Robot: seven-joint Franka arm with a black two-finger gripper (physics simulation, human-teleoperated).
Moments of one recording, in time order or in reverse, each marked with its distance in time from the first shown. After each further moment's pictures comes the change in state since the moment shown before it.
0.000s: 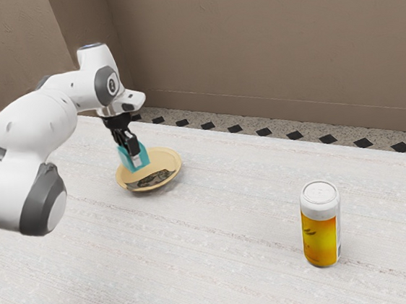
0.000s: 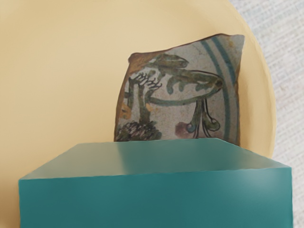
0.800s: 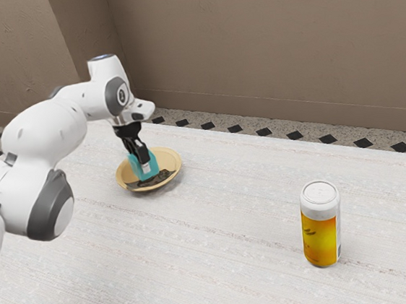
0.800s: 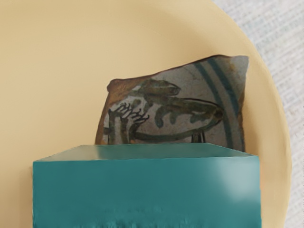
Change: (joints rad) arm 0.020 0.062 -0.047 0.034 -0.021 0.035 0.013
